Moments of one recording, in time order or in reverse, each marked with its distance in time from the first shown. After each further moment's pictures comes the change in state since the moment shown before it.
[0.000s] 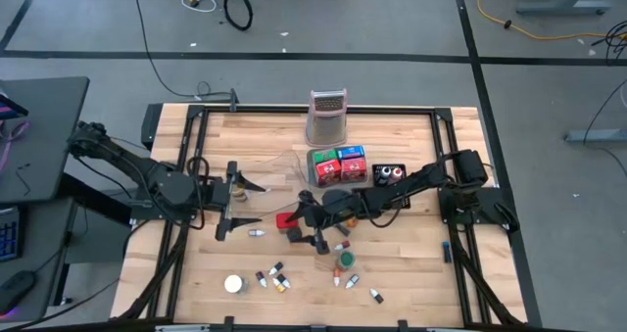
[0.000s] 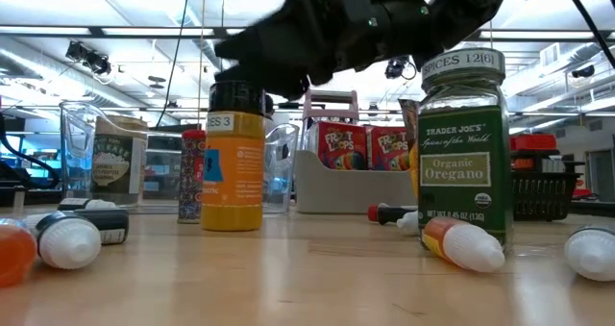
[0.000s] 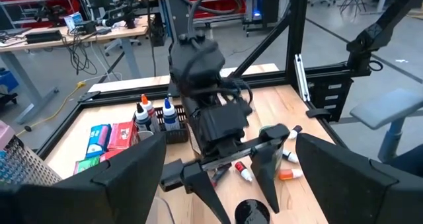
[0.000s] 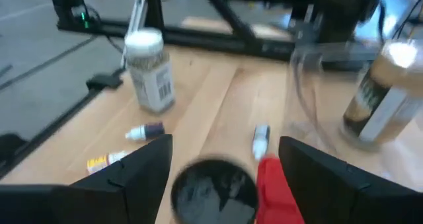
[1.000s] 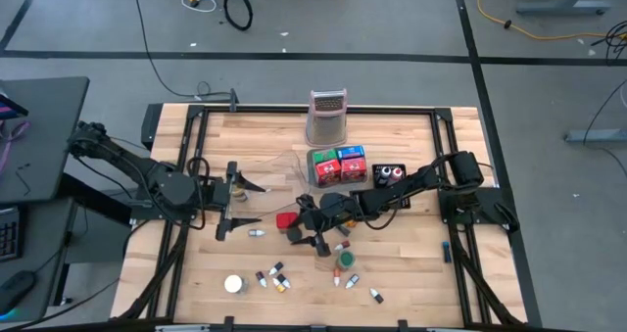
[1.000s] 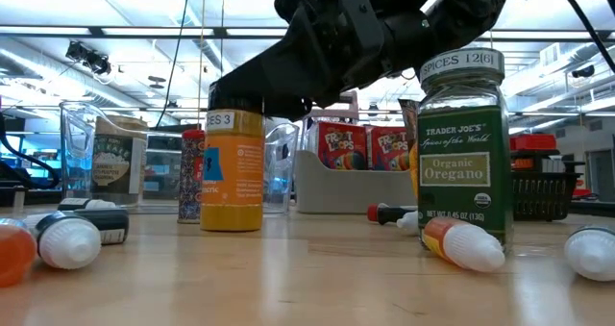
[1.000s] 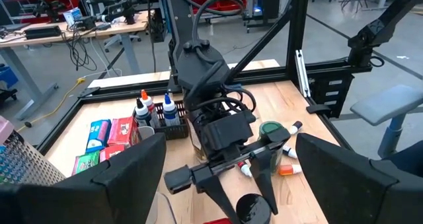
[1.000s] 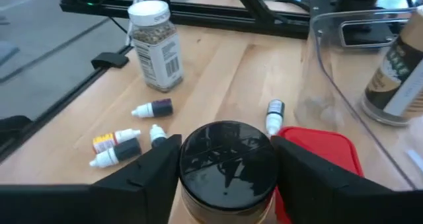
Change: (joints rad) left arm 0.000 0.000 0.000 -0.017 -0.001 -0.008; right arm 0.006 0.034 -0.001 -0.042 -0.027 0.018
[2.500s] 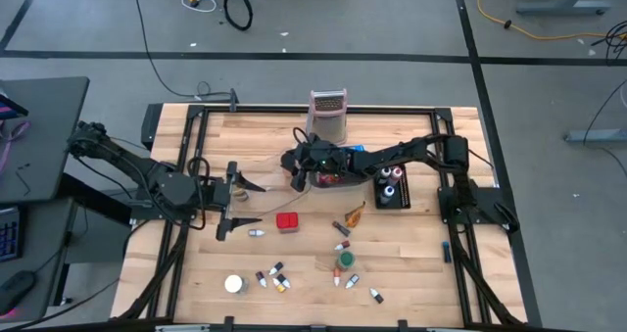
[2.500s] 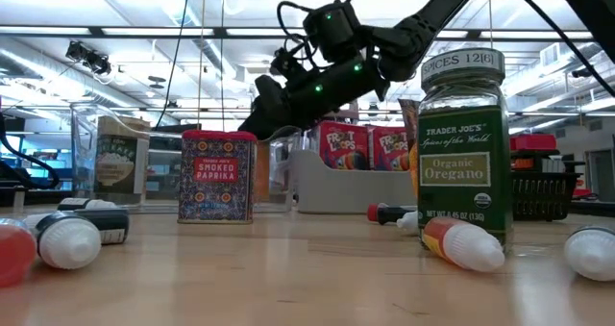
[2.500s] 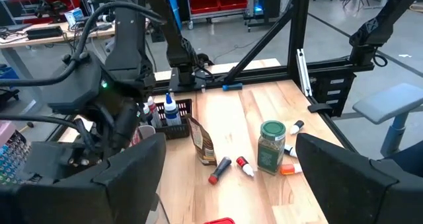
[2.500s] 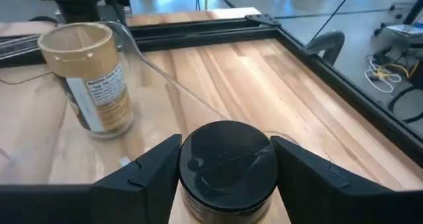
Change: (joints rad) left arm 0.000 0.002 0.000 -0.002 -0.004 0.004; right arm -0.320 0.057 0.139 -0.064 0.332 0.052
